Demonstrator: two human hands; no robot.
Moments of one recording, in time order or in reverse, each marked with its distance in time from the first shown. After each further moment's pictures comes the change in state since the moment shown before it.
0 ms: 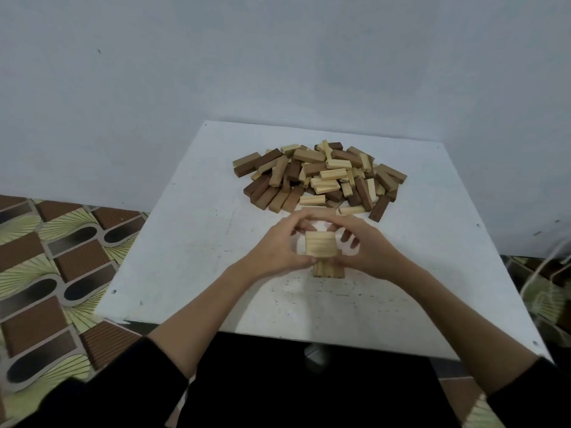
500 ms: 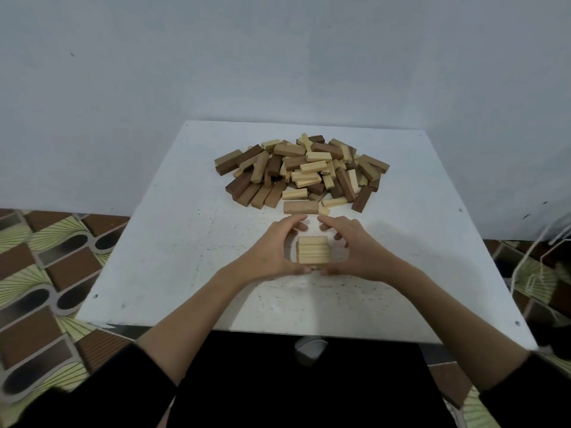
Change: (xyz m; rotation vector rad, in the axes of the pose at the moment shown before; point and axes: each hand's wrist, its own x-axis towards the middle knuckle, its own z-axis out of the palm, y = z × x) left_hand -0.001 -0.001 0.019 0.100 -0.114 -0.062; right_hand -0.022 0.017 0.001 -0.027 -0.123 0.125
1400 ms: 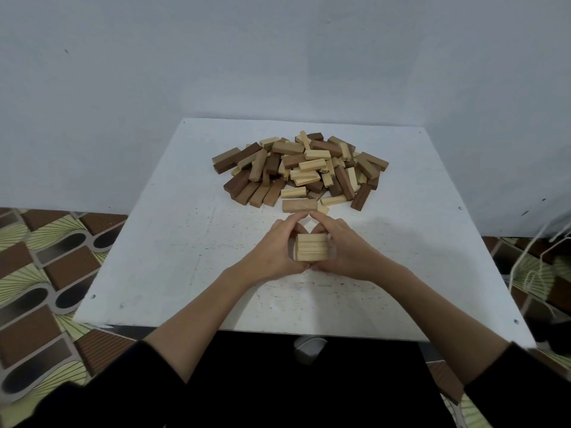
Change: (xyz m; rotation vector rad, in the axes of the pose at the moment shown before) left_hand 0.005 0.000 0.010 0.014 0.074 0.052; right_hand 0.009 -0.011 0.013 0.012 0.049 -0.040
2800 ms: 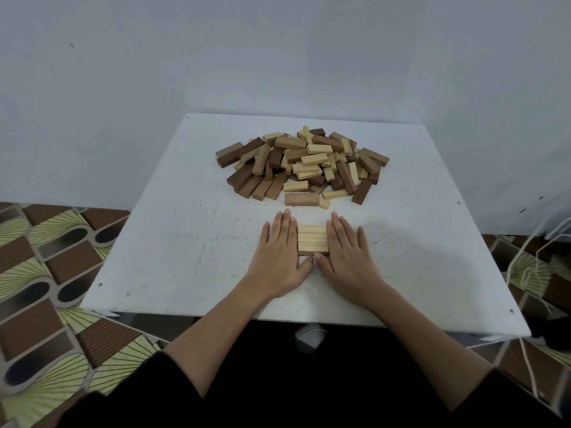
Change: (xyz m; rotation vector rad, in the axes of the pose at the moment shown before) left_hand -0.022 -0.005 0.026 0.848 -0.029 -0.090; right_hand -0.028 -0.004 0.039 -0.592 0.033 0.234
